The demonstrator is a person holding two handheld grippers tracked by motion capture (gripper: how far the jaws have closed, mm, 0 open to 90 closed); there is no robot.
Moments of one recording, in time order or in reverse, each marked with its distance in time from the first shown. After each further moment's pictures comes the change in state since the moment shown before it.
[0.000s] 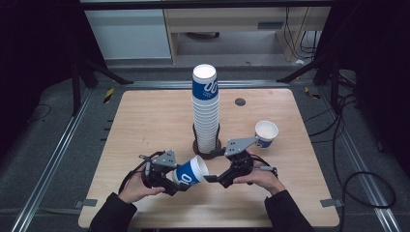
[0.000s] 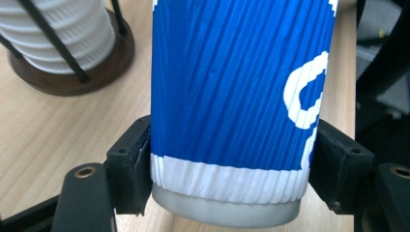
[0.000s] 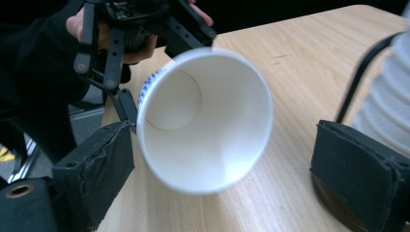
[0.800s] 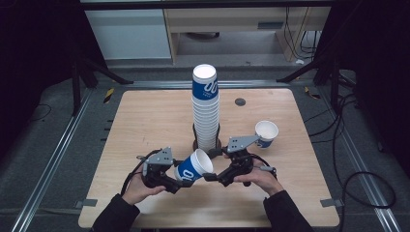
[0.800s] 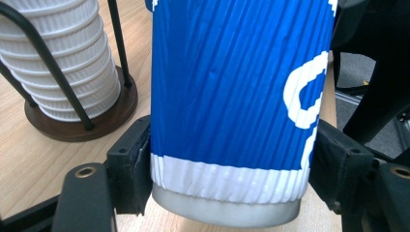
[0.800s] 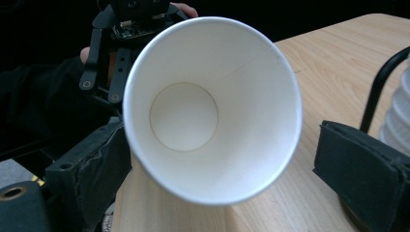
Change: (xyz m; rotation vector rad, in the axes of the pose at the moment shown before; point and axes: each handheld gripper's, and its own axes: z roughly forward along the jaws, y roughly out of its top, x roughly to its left) left arm -0.008 0.005 -0.002 -0.160 -0.017 0.003; right arm 0.000 0.002 0.002 -0.086 0.064 0.084
